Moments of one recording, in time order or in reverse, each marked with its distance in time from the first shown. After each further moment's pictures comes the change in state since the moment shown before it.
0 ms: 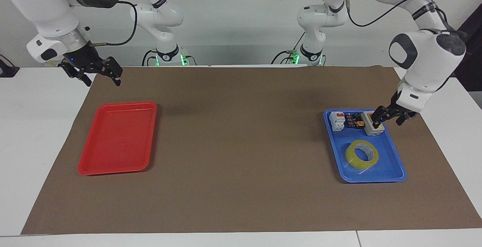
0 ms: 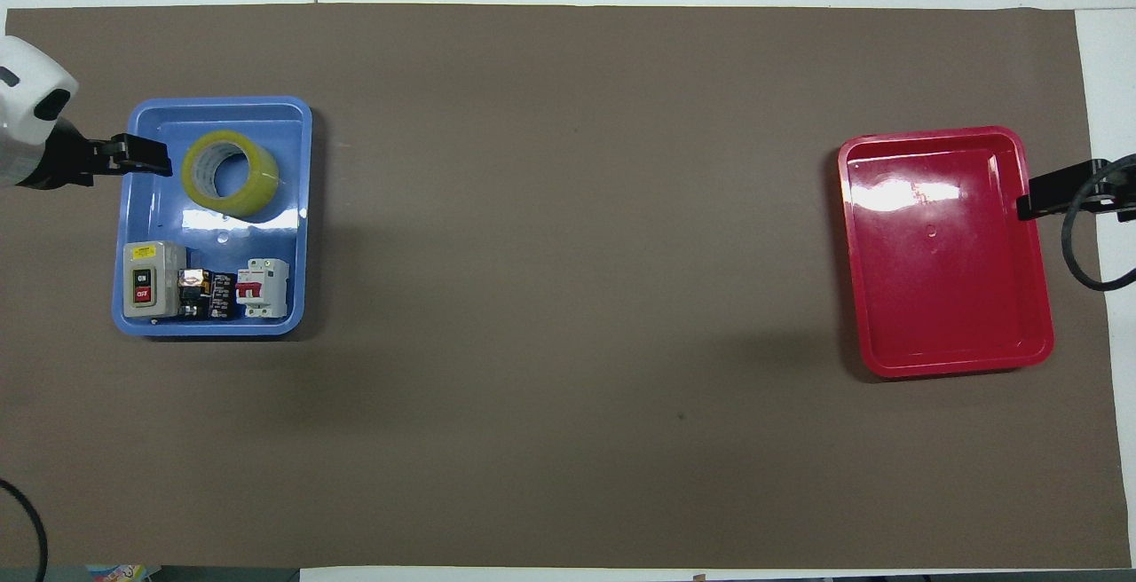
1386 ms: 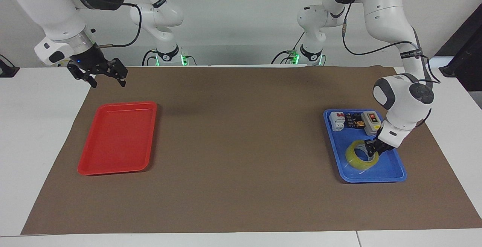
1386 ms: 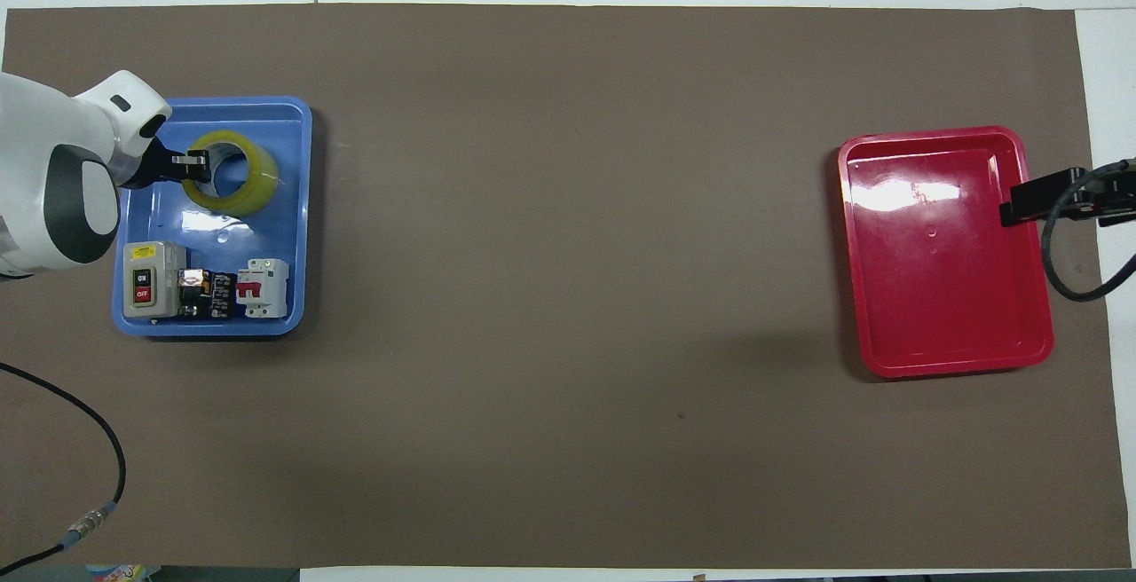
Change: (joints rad) left arm 0.013 0.196 -0.007 -0.011 0.000 0.204 0.068; right arm 0.015 -0.013 0.001 -0.030 0.003 0.012 0.000
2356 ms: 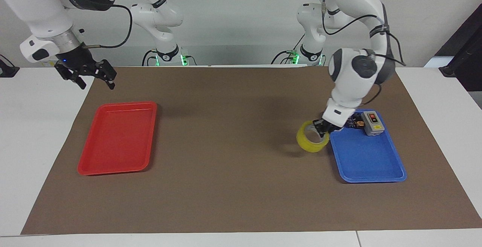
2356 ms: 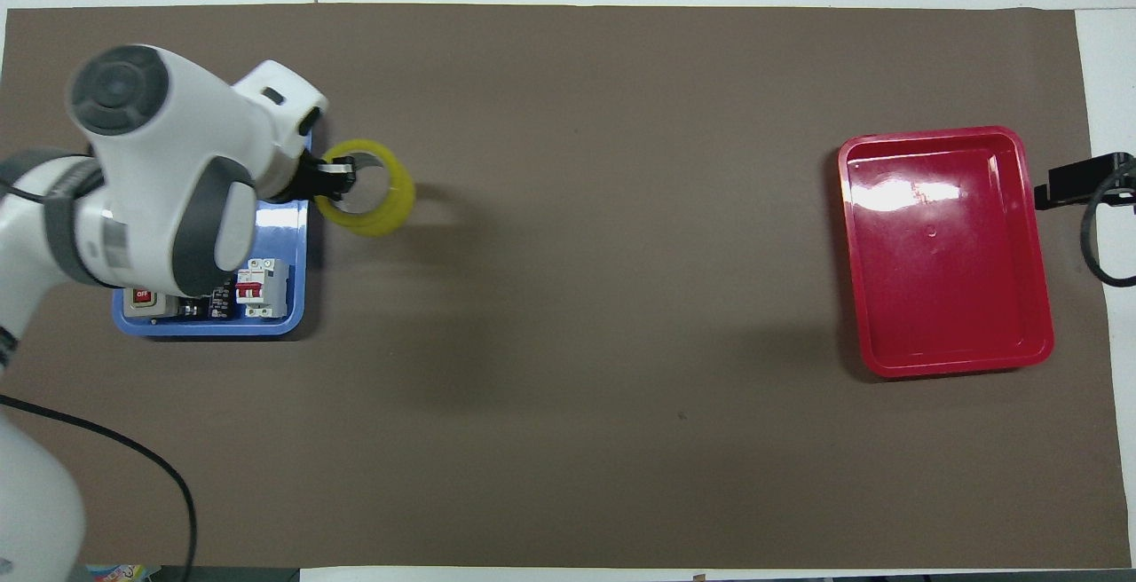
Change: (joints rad) left arm -0.428 -0.173 -0.020 -0.044 0.000 -0.183 -0.561; right arm -0.076 -0.002 -0.014 -0.006 0.000 0.060 -0.018
